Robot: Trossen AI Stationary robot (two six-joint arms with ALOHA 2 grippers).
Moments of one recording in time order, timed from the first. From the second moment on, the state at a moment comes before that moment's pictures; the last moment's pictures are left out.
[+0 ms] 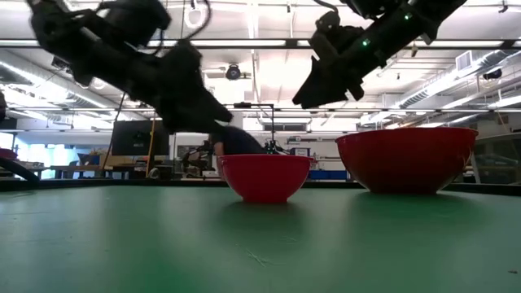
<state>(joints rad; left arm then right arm) -0.03 1.40 0.48 0.52 -0.25 -0.30 0.00 1.43 0.81 0.04 0.45 0.29</state>
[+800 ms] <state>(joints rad) -0.03 1.66 0.67 0.29 -0.16 -0.37 0.02 1.41 0.81 -0.10 0.36 0.36</state>
